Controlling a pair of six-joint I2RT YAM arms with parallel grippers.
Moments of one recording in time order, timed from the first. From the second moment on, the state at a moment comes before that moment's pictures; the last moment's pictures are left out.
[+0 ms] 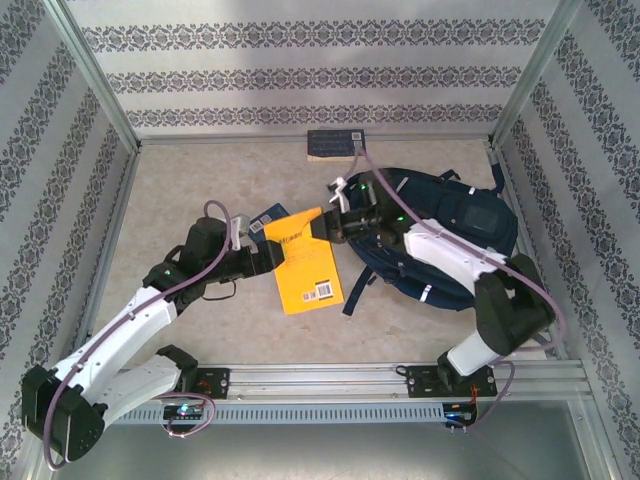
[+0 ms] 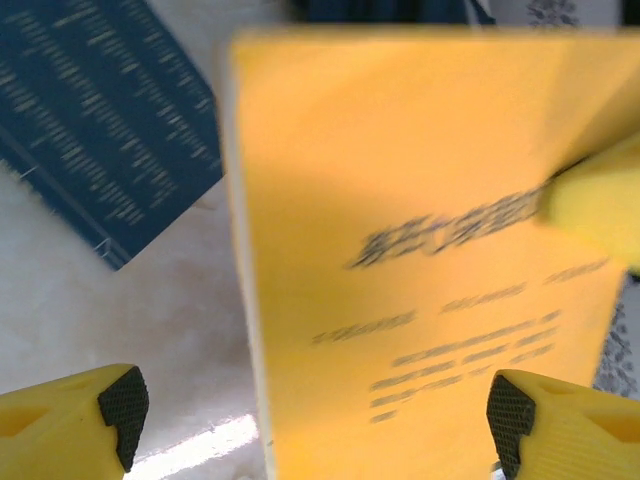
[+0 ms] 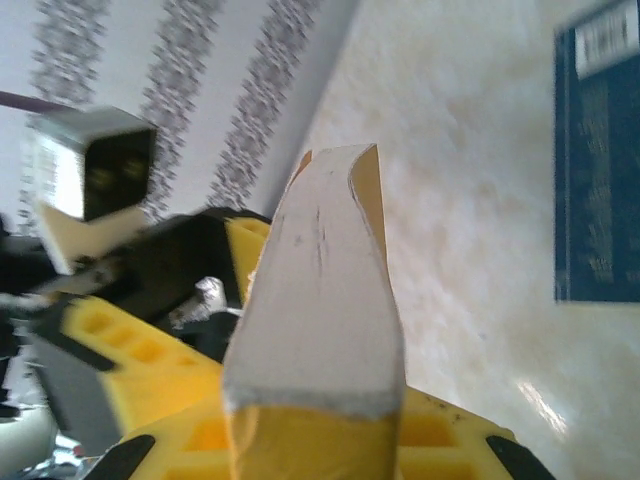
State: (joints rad) left arm -0.46 0.96 0.75 -0.45 0.35 -0.71; right arm 0.51 1.54 1.07 -0.08 -0.97 0.66
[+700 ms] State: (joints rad) left arm -0.46 1.00 0.86 0.01 0.89 -0.70; right arm 0.46 1.23 1.19 0.07 -1.07 0.88
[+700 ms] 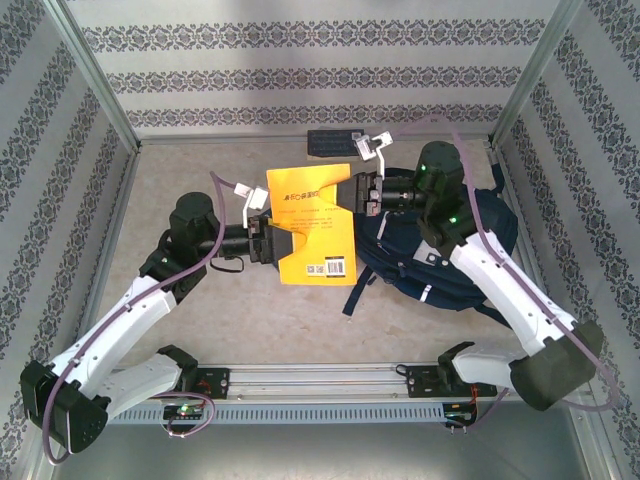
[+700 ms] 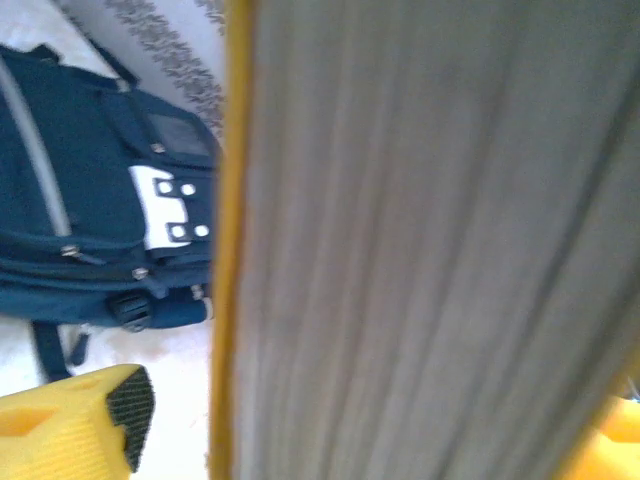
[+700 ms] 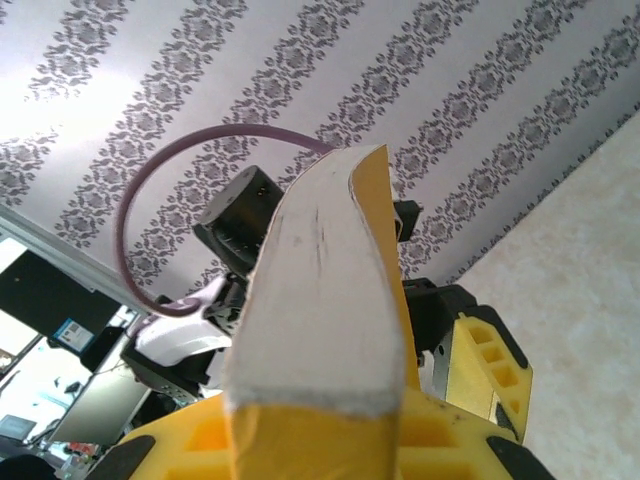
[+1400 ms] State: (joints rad) left arm -0.46 0.91 0.82 0.05 0.93 -0.70; right arm 0.46 1.12 1.20 -0.27 -0.92 0.64
